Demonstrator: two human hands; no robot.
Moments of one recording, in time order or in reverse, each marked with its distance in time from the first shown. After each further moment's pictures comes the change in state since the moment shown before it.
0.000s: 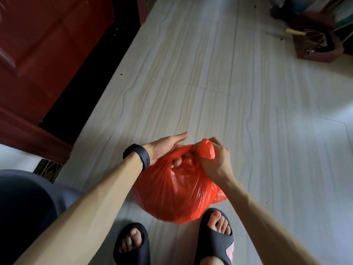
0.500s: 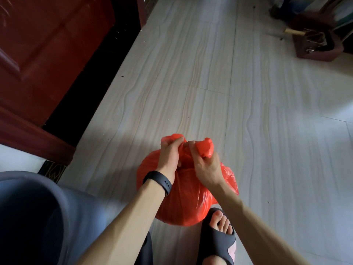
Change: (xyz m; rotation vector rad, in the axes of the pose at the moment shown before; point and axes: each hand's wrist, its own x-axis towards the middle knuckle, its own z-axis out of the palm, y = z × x) left_hand 0.031 -0.030 0.042 -0.569 0.681 0.287; right_hand -0.017 -0.026 0.021 0.272 -0.002 0.127
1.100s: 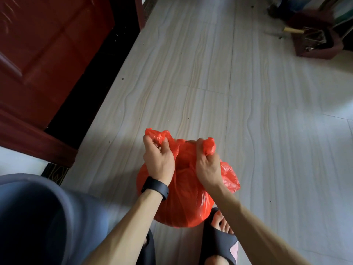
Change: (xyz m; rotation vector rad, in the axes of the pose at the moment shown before) left_hand -0.021 0.001 -0.014 0.248 0.465 0.537; right_hand -0.001 -0.002 0.004 0.036 0.091 0.090
